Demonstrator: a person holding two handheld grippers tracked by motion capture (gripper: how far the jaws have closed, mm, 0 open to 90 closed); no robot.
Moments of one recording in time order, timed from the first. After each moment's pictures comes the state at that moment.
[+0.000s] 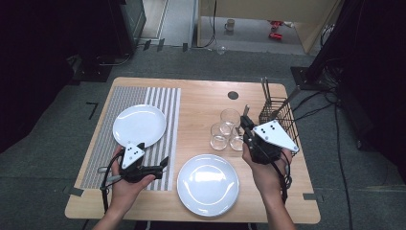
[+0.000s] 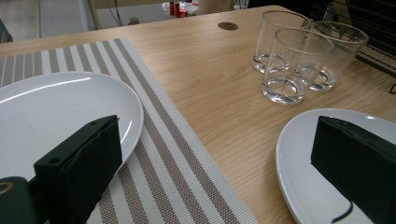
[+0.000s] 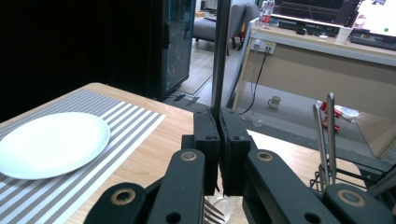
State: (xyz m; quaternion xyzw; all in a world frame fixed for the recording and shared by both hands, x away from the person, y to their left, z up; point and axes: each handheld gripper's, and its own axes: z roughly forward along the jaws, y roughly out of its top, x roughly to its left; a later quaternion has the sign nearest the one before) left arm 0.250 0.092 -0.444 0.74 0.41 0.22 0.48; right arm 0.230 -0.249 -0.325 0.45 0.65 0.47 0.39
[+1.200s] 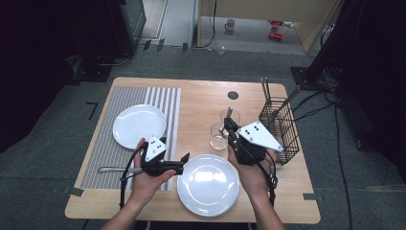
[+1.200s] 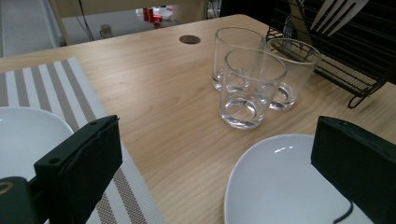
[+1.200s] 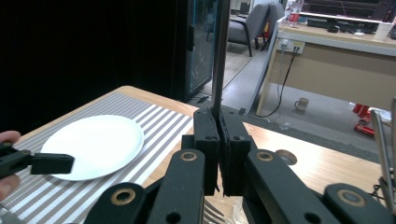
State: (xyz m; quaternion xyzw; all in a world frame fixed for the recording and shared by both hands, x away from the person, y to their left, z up) left arm 0.262 0.038 -0.433 0.76 0.38 0.20 0.50; right arm 0.232 -0.218 -0.329 0.44 0.66 0.50 0.35
